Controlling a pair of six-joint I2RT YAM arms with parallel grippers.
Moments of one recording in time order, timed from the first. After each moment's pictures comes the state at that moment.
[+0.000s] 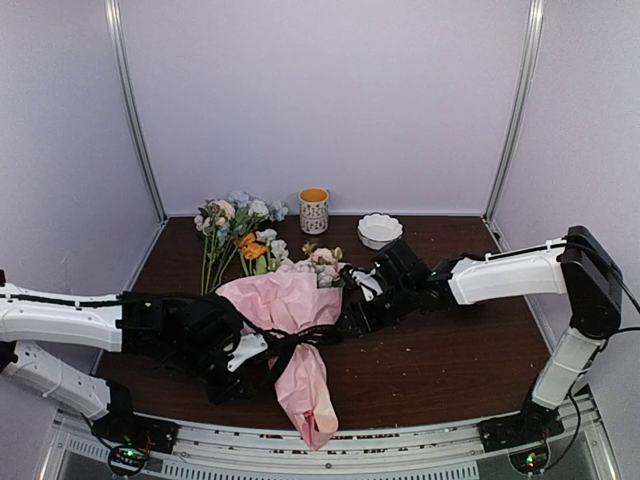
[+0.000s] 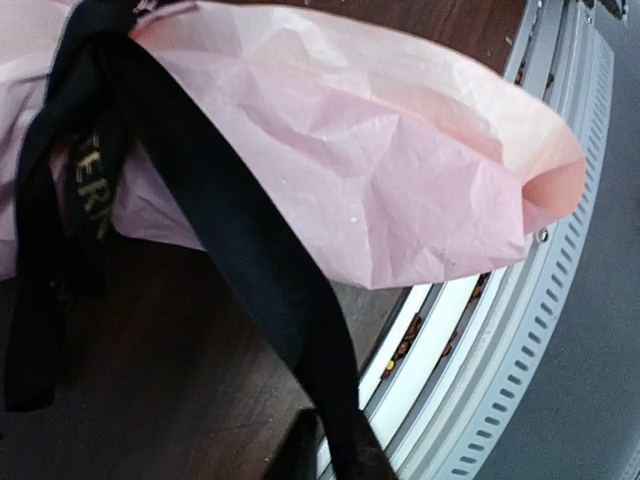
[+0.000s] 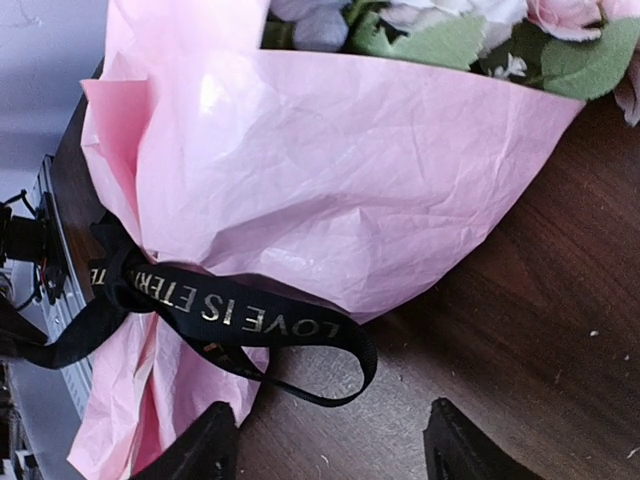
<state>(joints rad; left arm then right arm) -1.15 1.17 0.73 -0.65 0.18 -0.20 0.84 1.70 1.02 -0.18 -0.32 0.39</state>
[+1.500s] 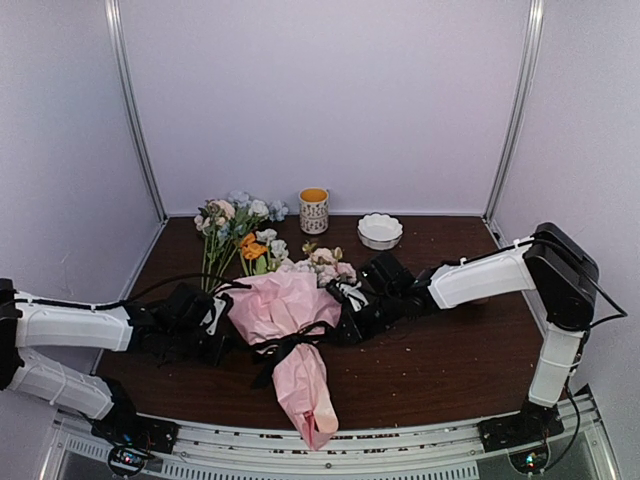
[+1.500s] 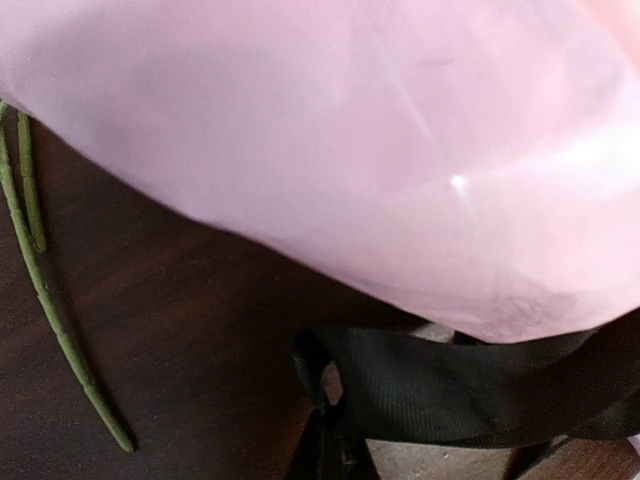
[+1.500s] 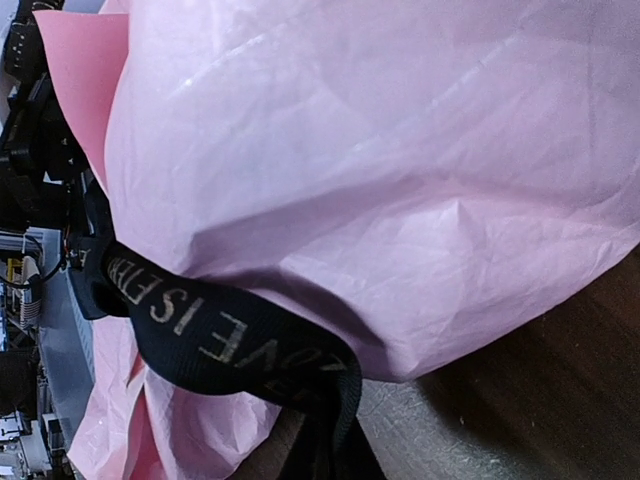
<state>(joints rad) -0.75 1.24 0.48 -0.23 -0.07 -0.36 0.84 1.85 1.06 -0.10 -0.50 0.39</state>
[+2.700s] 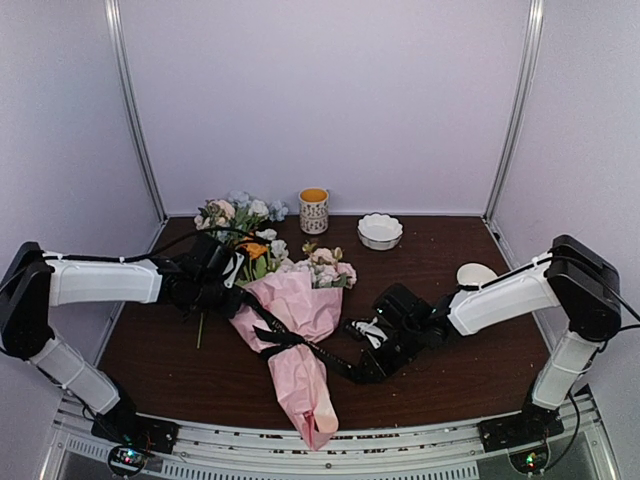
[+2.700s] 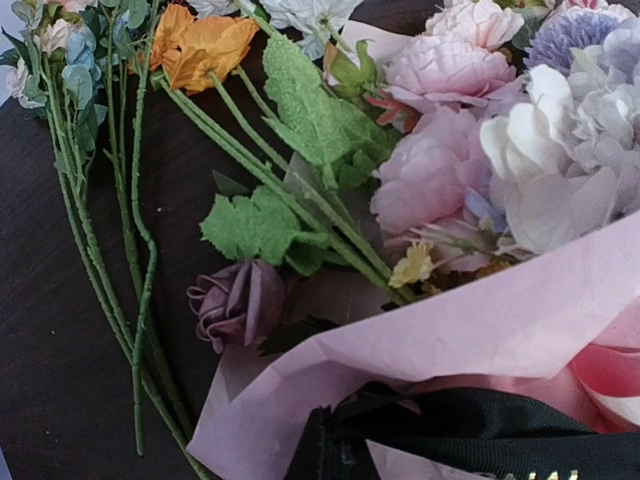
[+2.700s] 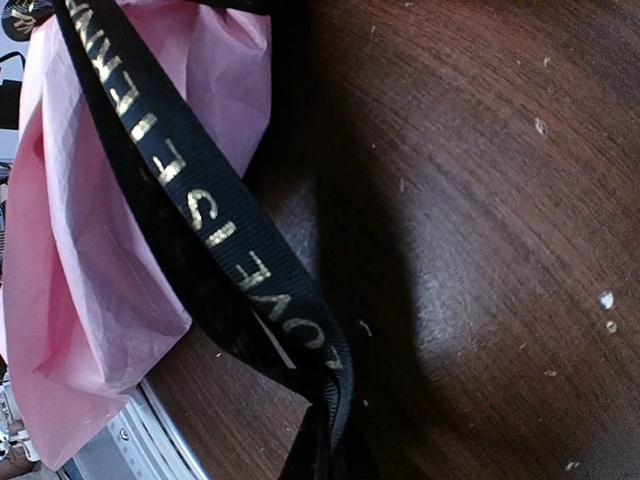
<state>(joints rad) -0.66 1.48 0.84 -0.28 -0.23 -0.14 0.93 1.72 0.81 -0.14 -0.46 0.38</state>
